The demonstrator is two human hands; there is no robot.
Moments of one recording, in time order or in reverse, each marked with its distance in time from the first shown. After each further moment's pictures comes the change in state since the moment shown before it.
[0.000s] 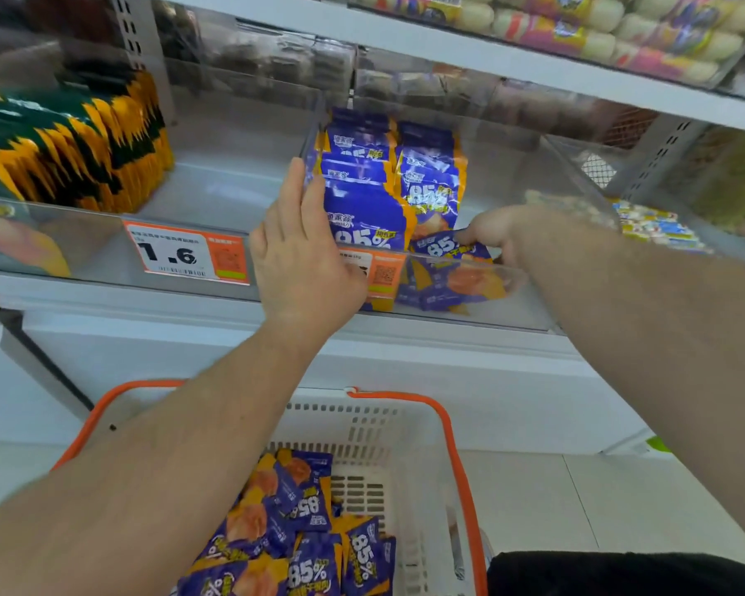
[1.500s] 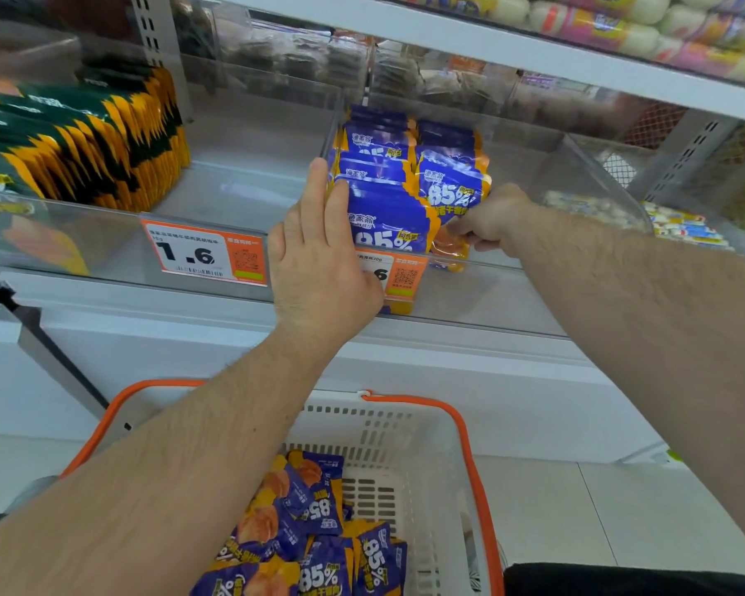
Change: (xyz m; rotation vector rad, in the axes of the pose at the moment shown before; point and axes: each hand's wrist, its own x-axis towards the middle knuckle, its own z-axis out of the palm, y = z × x) left_hand -0.001 -0.009 0.000 0.065 -0.069 0.026; right_hand 0.032 -0.025 0.016 -0.095 0.232 -0.349
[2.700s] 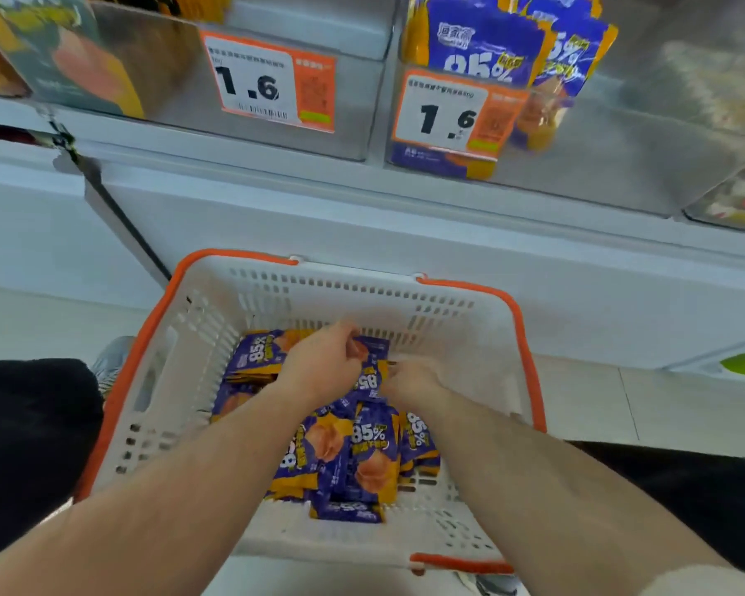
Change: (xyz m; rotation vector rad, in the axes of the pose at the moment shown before) left_hand -0.203 -0.107 0.032 -0.231 -0.974 -0.291; right_hand -0.192 0.199 0.273 -0.477 -0.660 0.060
